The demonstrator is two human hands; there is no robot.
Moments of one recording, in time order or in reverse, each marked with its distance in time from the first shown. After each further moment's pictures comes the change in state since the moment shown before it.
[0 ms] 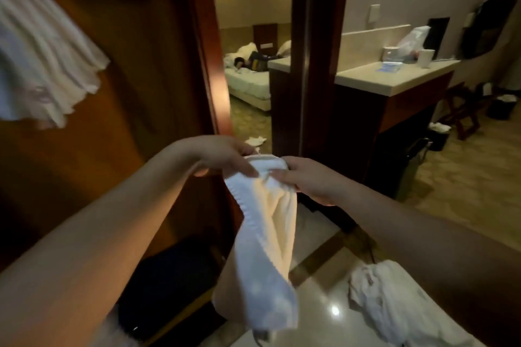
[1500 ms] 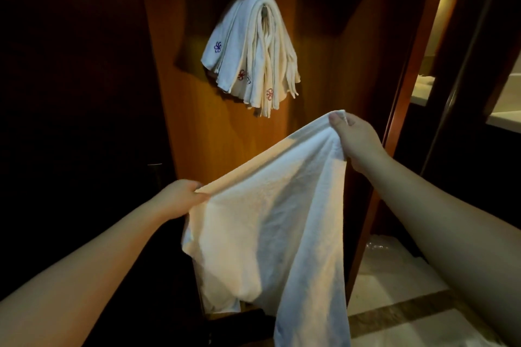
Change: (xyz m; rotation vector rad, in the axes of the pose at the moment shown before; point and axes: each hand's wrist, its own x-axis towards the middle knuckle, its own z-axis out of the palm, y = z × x) left_hand -0.406 -0.373 -0.032 0.163 0.850 -0.448; right_hand 0.010 -0.222 0.314 -0.008 0.330 -0.395
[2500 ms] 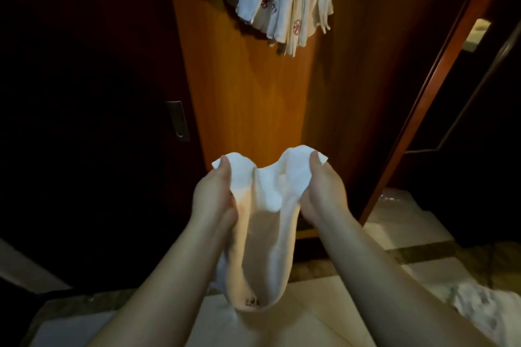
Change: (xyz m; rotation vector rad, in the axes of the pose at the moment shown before) left_hand -0.121 0.056 0.069 -1.553 0.281 -0.612; right_hand -0.174 0.012 0.126 0.481 0.100 0.707
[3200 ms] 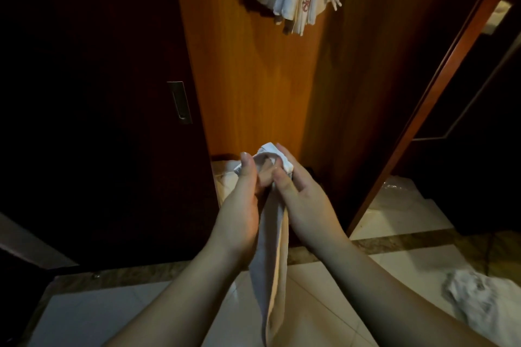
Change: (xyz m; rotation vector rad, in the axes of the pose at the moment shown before) left_hand -0.088 -0.011 -0.014 0.211 -0.563 0.206; right_hand -0.041 0.031 -0.015 -0.441 -0.533 -0.483
